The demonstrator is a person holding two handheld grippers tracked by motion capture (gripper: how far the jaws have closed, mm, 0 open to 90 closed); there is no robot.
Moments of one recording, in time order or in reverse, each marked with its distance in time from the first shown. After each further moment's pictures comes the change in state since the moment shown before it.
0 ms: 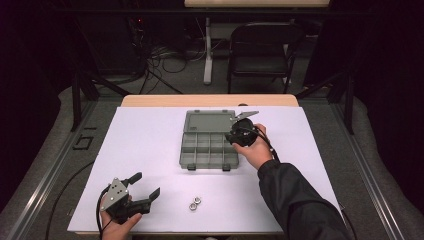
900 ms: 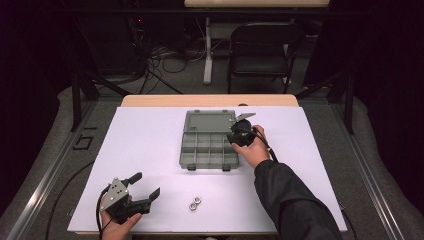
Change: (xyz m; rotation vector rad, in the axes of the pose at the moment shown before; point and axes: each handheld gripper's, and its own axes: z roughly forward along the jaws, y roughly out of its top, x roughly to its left) left arm 0.001 0.000 0.000 0.000 -0.004 0.000; right arm -0.007 -0.008 0.023 0.016 -0.076 0.015
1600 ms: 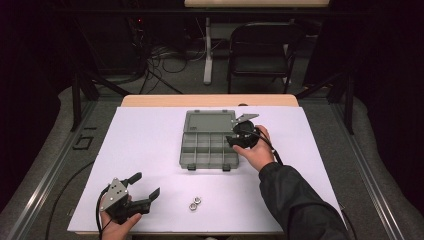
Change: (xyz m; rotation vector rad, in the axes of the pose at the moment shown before) left arm -0.002 -0.001 0.001 -0.029 0.028 -0.004; right arm 0.004 -0.001 -0.024 -0.045 0.010 -0.048
